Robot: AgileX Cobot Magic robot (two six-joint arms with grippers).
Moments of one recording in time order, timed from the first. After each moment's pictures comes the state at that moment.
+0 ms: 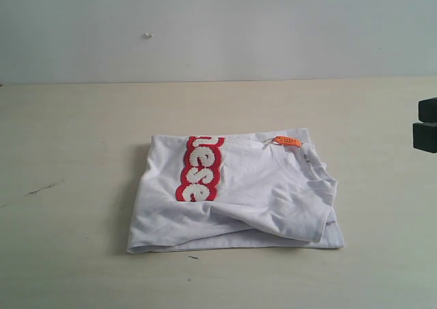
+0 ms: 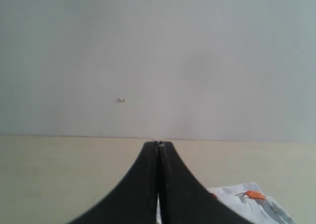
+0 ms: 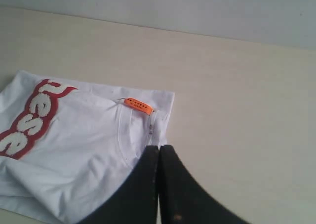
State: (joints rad) left arm -0.28 0.41 -0.37 -0.63 0.09 0.41; right arm 0.06 0.86 -0.54 0.27 0.31 -0.26
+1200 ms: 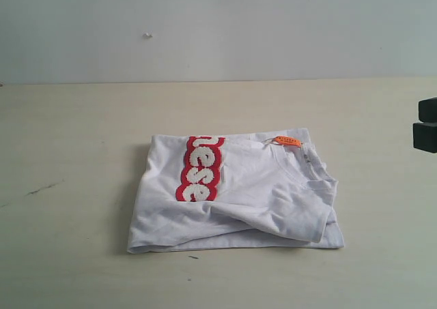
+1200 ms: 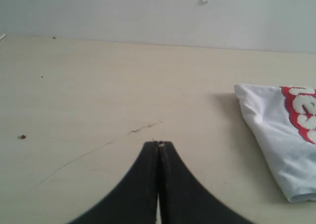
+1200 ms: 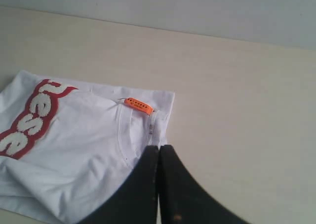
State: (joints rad) left arm -0.09 0.01 0.00 -0.03 0.34 -0.05; right arm 0.06 0.86 -0.54 0.27 0.31 -0.26
